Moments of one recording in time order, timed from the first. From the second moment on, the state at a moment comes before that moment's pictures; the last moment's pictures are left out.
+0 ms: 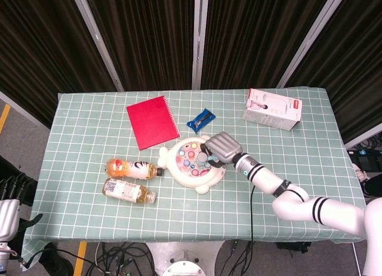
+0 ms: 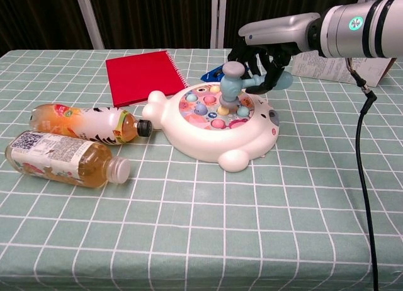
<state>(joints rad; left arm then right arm) 0.03 -1.23 -0.01 -1.48 1.47 1.54 0.07 1.04 -1.38 0.17 -1.44 -1.17 0.58 -0.09</state>
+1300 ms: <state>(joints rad) 0.04 -1.23 -0.01 -1.48 1.47 1.55 0.07 1.14 -1.41 0.20 -1.40 -1.05 0.56 -0.13</state>
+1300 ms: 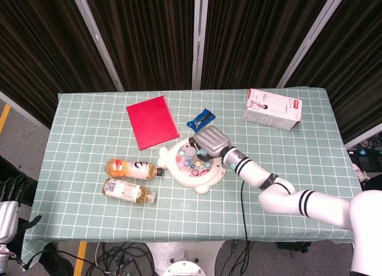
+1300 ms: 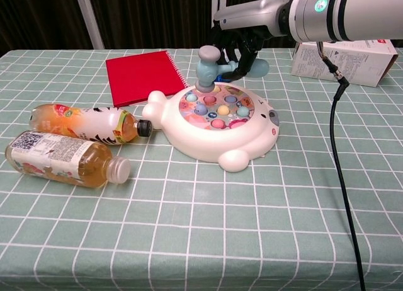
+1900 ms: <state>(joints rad) 0.04 -1.23 -0.01 -1.48 1.45 1.54 0.07 1.26 -1.58 0.19 -1.13 -0.95 0.42 -0.13</state>
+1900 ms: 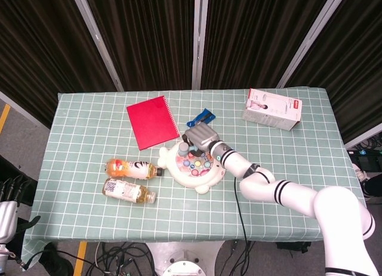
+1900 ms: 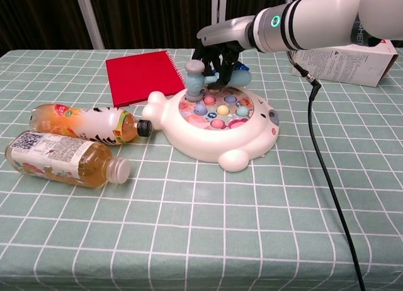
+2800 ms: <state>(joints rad) 0.05 -1.23 -0.01 -1.48 1.46 1.55 0.08 1.22 -1.51 0.15 -1.22 -0.96 0.47 -0.13</state>
